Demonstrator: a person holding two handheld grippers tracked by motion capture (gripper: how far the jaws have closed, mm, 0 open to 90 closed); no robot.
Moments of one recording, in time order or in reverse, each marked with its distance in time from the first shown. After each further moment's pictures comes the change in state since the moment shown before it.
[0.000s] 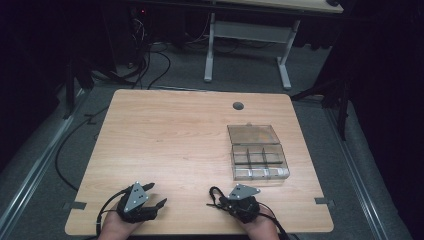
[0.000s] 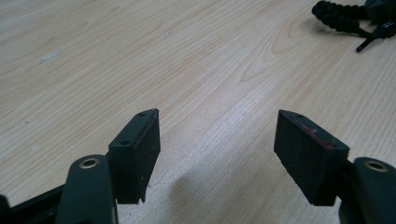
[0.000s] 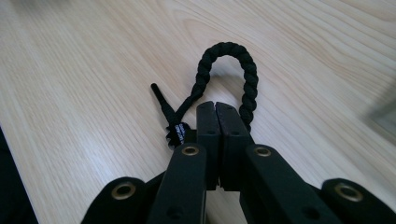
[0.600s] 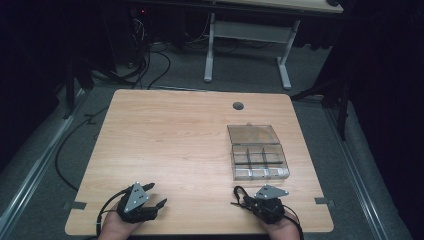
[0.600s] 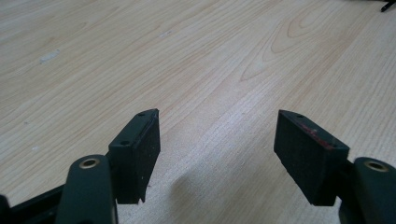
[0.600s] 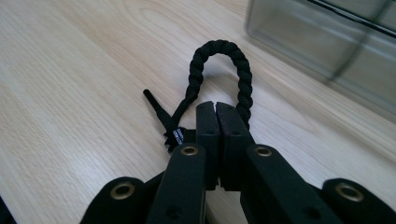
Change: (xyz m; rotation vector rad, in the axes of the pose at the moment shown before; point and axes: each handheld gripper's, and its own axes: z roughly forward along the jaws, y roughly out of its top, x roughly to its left) left arm 0.000 0.000 0.000 0.004 -0.001 0.007; right arm -0.037 -0.038 -0.037 0.008 -0.102 0.115
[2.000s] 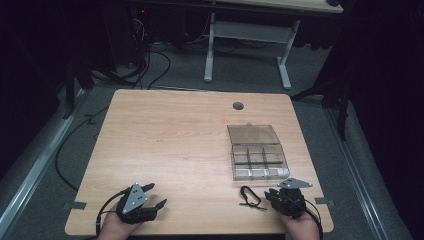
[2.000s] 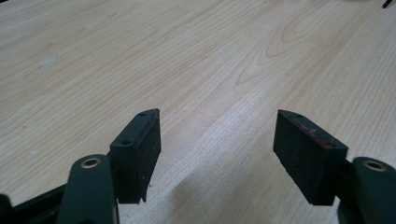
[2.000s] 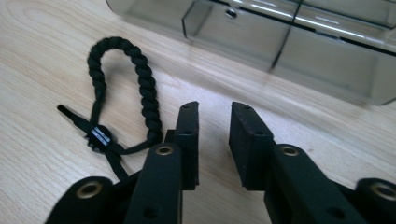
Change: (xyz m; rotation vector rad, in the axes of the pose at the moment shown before) left arm -0.001 -0.001 -0.003 -0.022 -0.013 0.003; right arm -0.048 -0.009 -0.028 0.082 -0.139 0.197
